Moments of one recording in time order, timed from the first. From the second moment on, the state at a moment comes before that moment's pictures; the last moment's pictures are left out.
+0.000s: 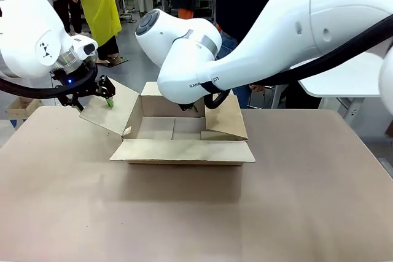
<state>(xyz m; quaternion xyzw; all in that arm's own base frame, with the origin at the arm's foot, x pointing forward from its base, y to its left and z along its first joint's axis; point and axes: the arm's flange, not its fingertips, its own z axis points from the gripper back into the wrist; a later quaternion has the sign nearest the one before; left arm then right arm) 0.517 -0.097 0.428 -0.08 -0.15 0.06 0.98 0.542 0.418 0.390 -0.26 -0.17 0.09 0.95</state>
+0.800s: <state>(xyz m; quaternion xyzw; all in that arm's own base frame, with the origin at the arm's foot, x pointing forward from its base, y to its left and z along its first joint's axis) 0.517 -0.098 0.428 -0.08 -0.15 0.06 0.98 0.516 0.339 0.455 -0.27 -0.15 0.03 0.95</state>
